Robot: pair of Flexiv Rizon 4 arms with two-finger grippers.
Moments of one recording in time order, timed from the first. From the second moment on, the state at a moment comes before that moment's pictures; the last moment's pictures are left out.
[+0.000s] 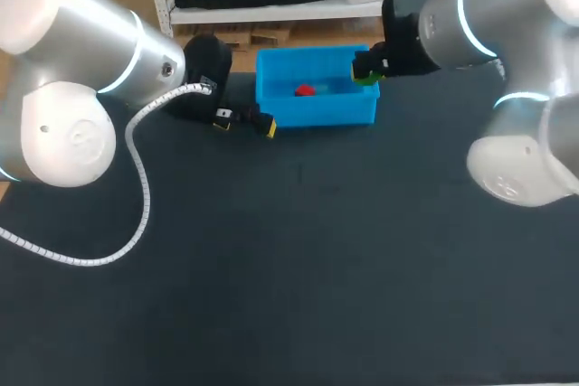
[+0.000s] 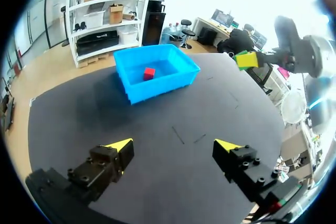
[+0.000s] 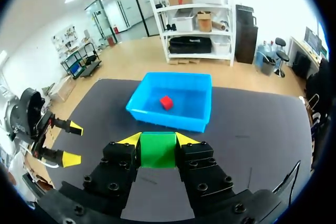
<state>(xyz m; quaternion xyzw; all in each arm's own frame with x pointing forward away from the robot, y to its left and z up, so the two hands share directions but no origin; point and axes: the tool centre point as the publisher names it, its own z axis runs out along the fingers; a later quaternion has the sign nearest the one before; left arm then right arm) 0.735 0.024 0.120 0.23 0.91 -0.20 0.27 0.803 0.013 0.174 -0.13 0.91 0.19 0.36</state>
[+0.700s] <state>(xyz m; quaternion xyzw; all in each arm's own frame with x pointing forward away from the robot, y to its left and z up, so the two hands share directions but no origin) 0.735 0.024 0.120 0.23 0.91 -0.20 0.27 0.891 0.038 0.136 -0.15 0.90 0.16 0.38</state>
